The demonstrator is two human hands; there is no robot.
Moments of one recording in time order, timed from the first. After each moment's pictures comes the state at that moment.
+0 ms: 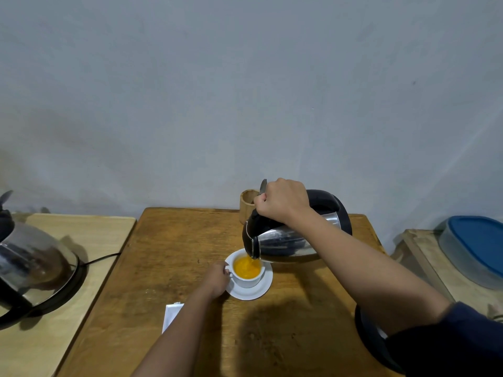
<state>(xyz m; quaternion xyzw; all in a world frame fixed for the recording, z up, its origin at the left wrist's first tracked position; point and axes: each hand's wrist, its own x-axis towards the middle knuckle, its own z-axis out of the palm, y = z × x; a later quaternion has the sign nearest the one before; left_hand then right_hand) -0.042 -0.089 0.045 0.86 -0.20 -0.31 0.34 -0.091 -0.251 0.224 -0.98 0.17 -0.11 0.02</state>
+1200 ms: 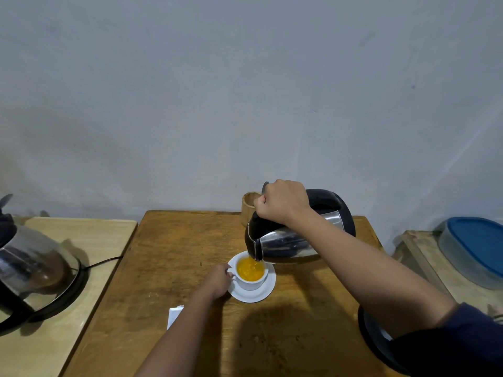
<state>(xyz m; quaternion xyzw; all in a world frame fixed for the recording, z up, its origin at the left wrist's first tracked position) -0.027 -0.084 0.036 0.87 -0.21 -0.33 0.31 -0.084 -0.243 0.226 -0.98 0.15 -0.11 -0.01</state>
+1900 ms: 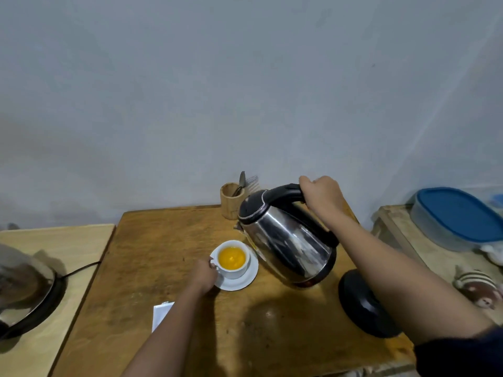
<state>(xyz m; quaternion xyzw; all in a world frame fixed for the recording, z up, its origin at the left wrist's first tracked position) -0.040 -0.091 0.025 0.88 -0.16 -0.28 0.34 -0.171 -0.309 0.208 -0.79 0.45 -0.23 0.34</state>
